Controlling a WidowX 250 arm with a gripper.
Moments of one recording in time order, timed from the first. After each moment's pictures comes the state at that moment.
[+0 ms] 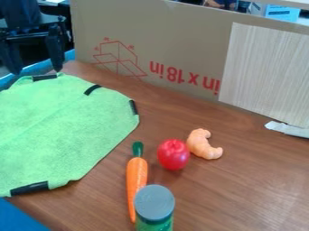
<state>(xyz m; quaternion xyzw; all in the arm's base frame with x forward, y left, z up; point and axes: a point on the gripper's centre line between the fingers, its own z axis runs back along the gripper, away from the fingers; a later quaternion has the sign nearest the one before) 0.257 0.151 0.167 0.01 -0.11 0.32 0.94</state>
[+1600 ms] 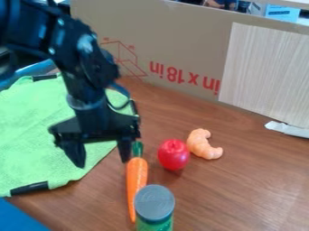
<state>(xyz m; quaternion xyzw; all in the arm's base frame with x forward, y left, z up) 0.239 0.024 0.079 0.00 -0.13 0.33 0.94</state>
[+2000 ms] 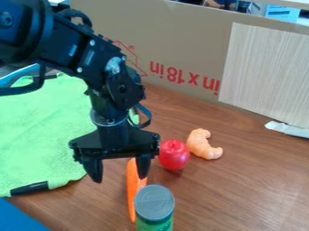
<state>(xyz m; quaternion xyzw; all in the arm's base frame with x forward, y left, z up) 0.242 0.000 0.067 0.00 -0.12 0.32 0.94</state>
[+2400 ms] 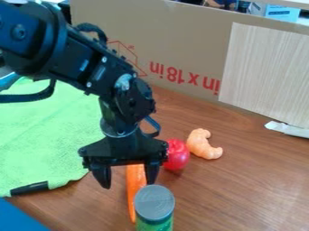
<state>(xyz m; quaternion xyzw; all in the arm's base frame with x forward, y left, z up) 0.245 -0.009 0.058 0.00 -0.14 0.31 0.94</state>
